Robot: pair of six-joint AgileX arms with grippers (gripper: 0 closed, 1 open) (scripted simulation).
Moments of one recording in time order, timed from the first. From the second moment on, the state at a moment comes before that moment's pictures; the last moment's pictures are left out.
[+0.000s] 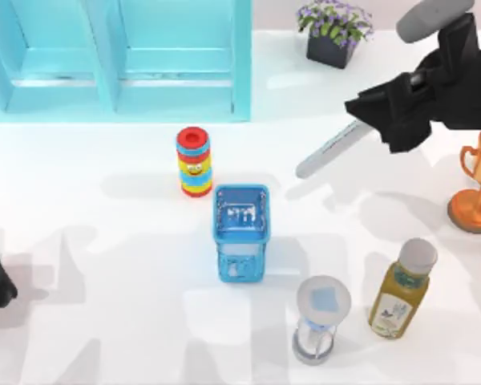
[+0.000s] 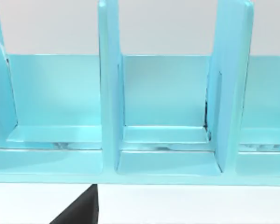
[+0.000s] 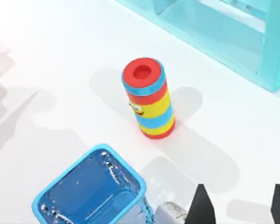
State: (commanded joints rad) left arm 0.00 0.00 0.00 0.00 0.00 0.00; right arm 0.33 1.43 1.05 -0.27 -0.51 -0.12
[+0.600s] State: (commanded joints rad) left arm 0.00 0.00 0.00 0.00 0.00 0.00; right arm 0.06 1.46 1.23 -0.80 -0.42 -0.43
